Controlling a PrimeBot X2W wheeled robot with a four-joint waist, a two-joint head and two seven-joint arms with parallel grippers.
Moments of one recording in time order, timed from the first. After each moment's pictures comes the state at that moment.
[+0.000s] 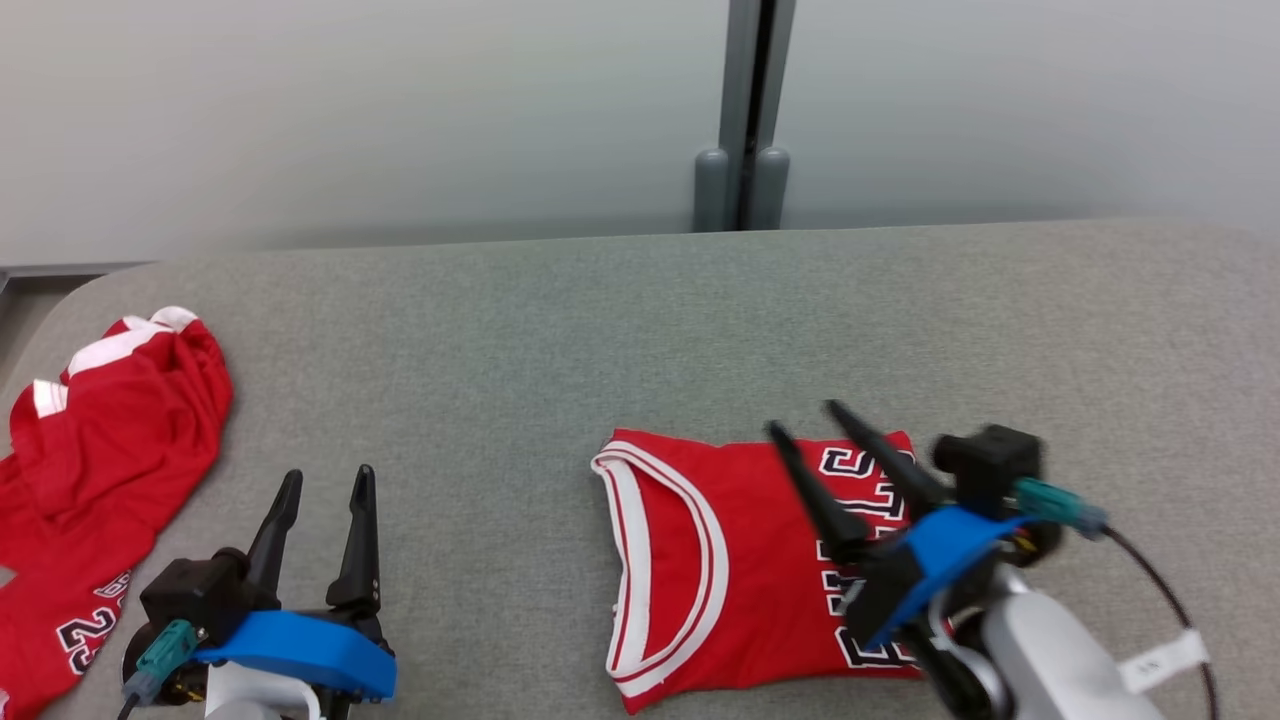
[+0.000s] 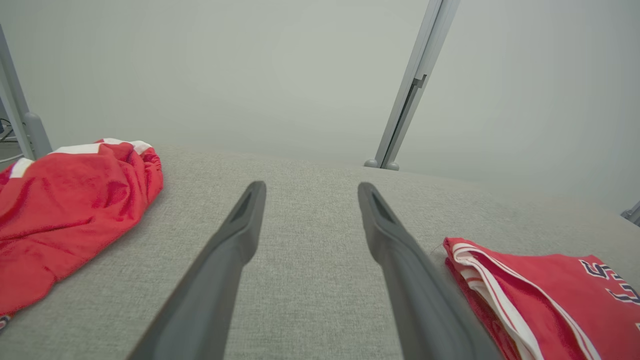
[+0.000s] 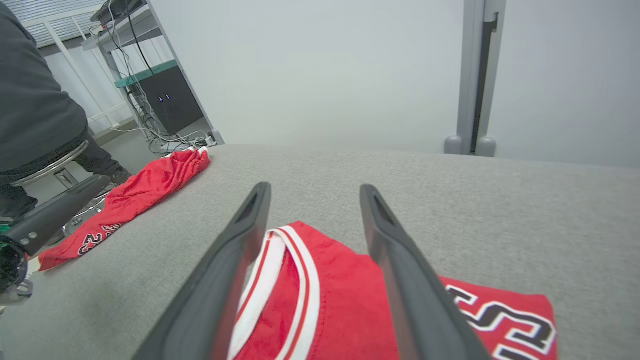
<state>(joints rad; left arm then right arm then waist) -0.14 0.23 -0.21 0.39 -0.47 -0.11 -0.26 -0.34 -0.12 0.41 0.32 0.46 0.13 -0.04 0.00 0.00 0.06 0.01</state>
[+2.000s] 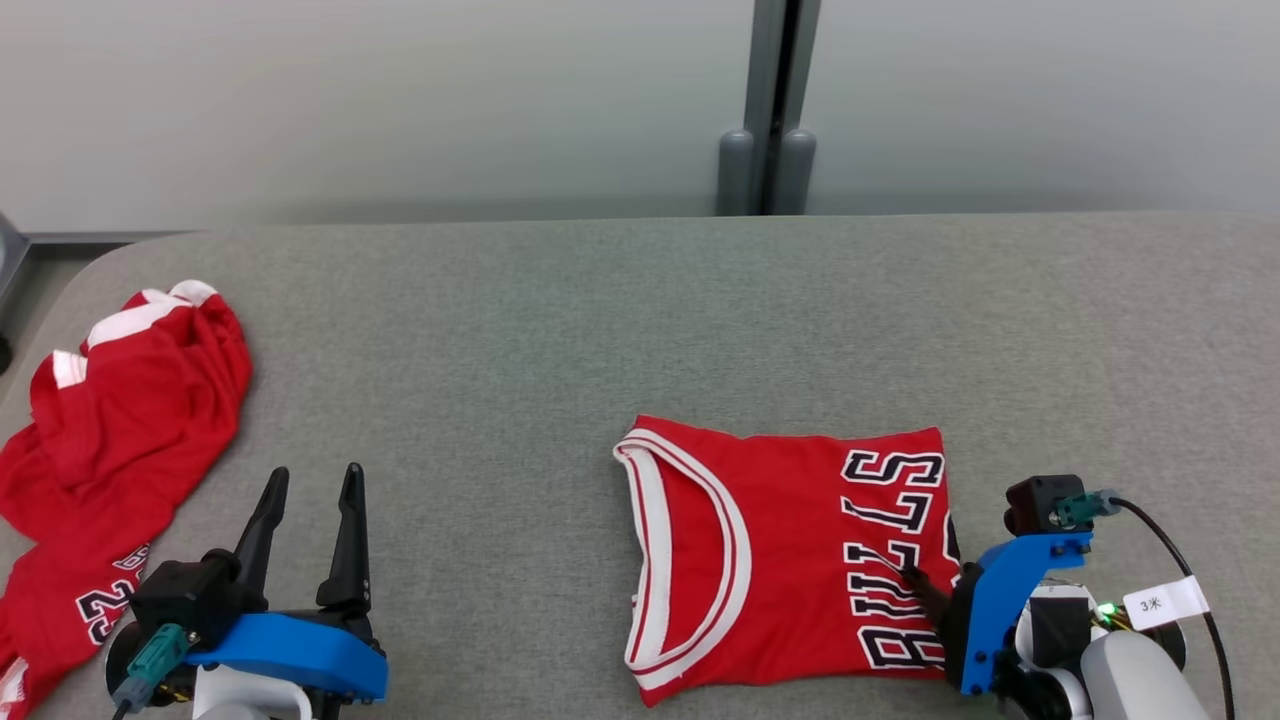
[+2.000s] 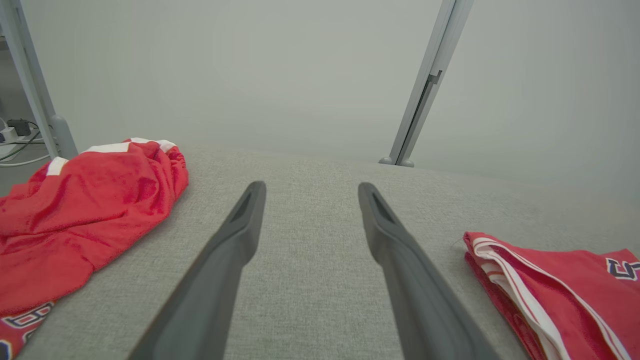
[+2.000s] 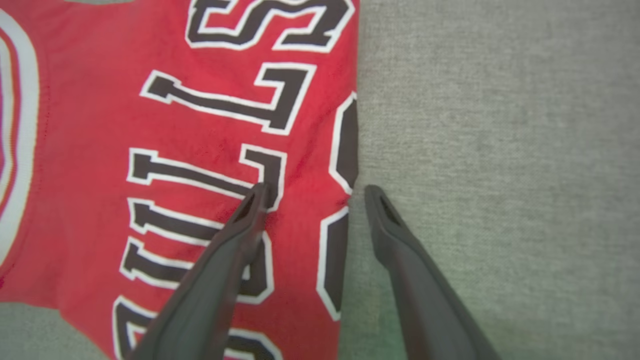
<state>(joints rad) -0.10 0.23 -0.17 0.32 -0.44 -0.09 -0.24 -0.25 -0.07 -0.01 0.47 0.23 0.13 0.51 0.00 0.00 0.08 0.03</state>
